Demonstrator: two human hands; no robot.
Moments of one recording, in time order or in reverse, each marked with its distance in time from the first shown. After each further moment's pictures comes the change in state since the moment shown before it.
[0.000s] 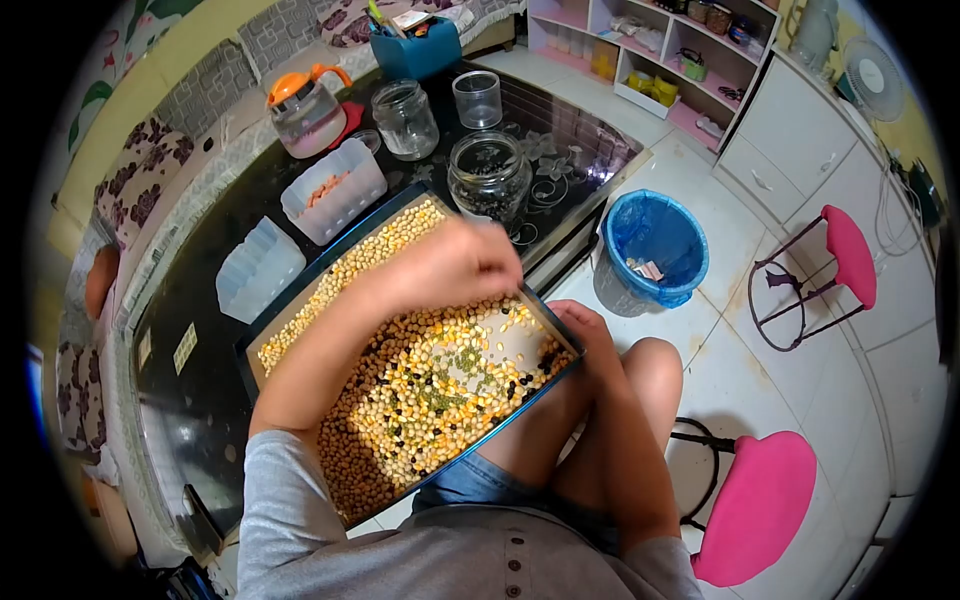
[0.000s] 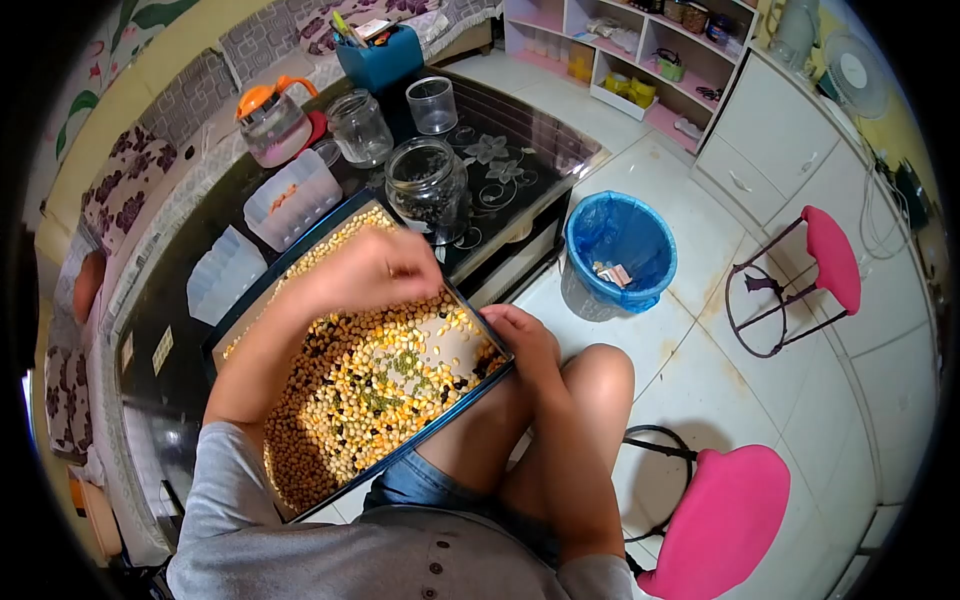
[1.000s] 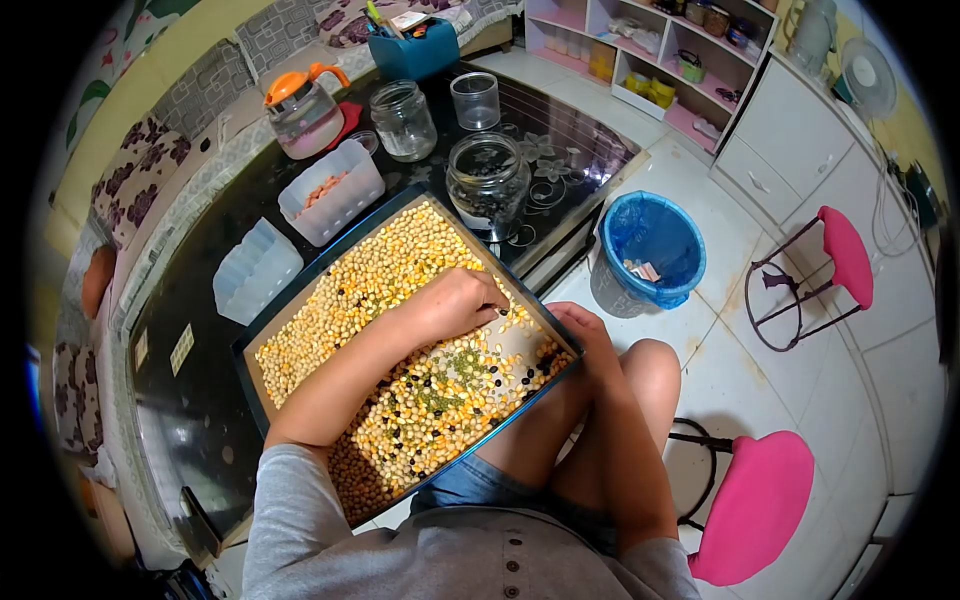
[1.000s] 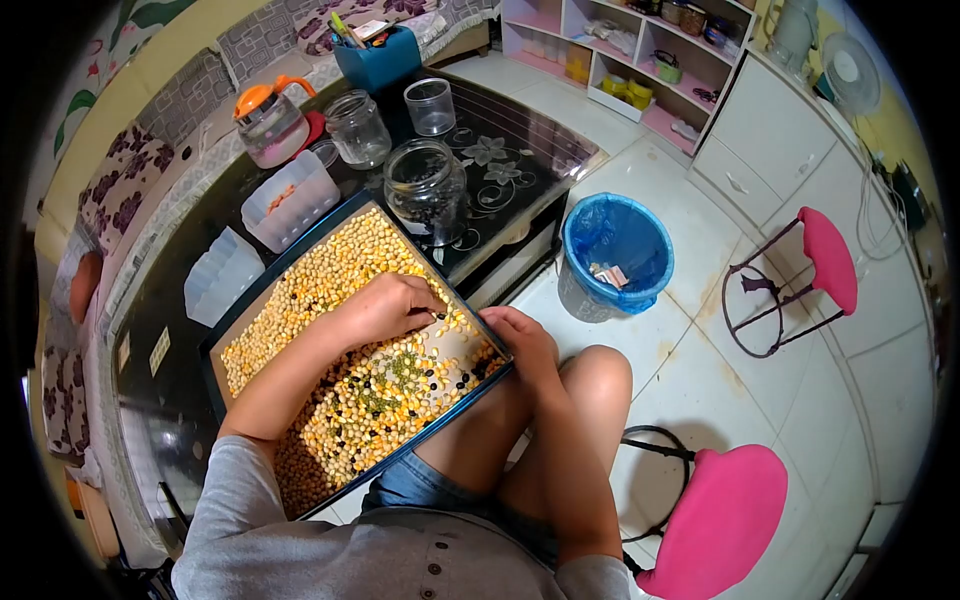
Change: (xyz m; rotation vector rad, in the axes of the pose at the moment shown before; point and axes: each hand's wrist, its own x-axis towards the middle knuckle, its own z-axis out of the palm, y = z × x) left_hand -0.030 -0.032 0.056 0.100 -0.091 -0.180; right_hand 0.000 0.002 -0.003 0.013 -0.009 0.019
